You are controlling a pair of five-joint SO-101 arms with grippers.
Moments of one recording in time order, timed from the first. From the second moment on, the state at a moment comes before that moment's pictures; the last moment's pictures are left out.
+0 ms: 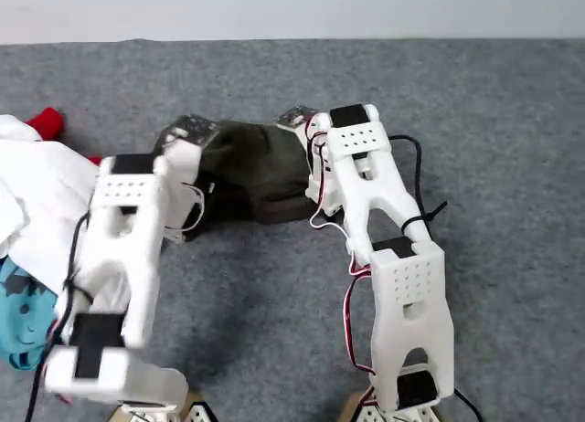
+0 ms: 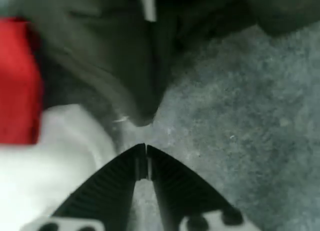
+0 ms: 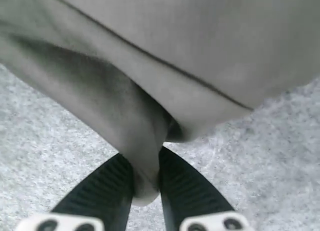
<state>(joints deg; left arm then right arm) -3.6 3.8 18.1 78.9 -15.2 -16.6 43.8 -35.4 94.7 27.0</state>
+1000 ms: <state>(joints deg) -4.3 30.5 -5.4 83.7 -13.8 -16.6 43.6 -35.4 97.1 27.0</state>
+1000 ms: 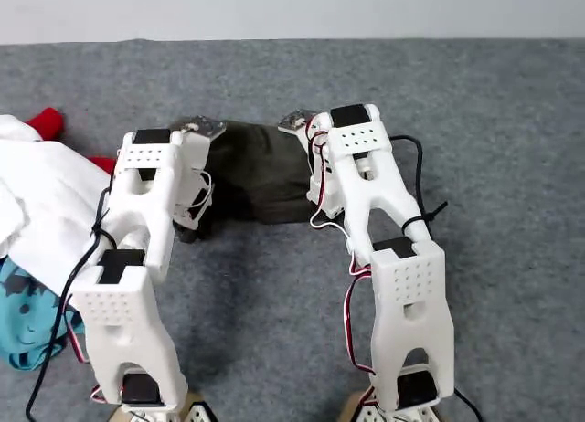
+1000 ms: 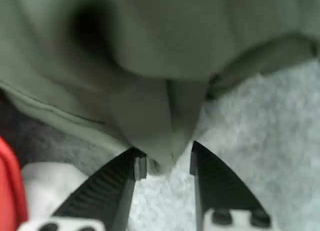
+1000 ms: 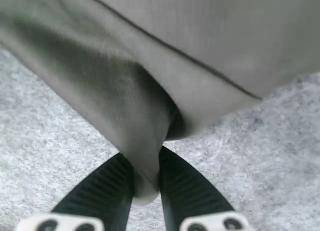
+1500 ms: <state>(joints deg) -4.3 30.9 -5.4 81.0 -11.9 -15.8 43.3 -35.4 98.2 27.0</state>
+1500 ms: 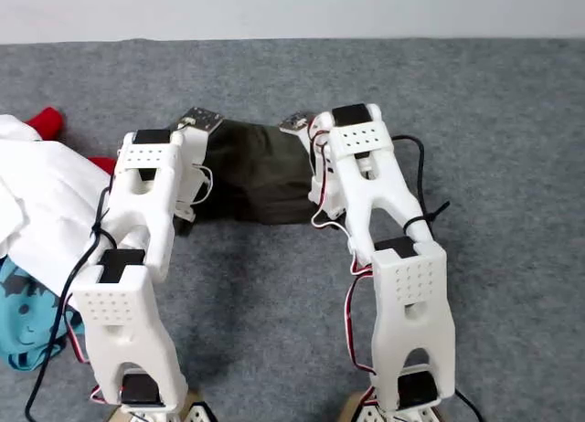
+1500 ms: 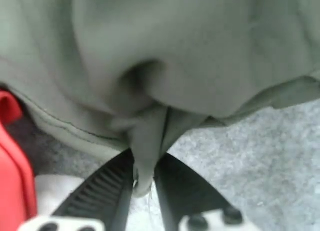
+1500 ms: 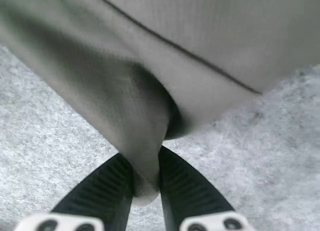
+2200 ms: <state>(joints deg) -4.3 -2.0 -17.4 92.2 -11.7 -6.8 2.6 -35.4 97.5 31.0</state>
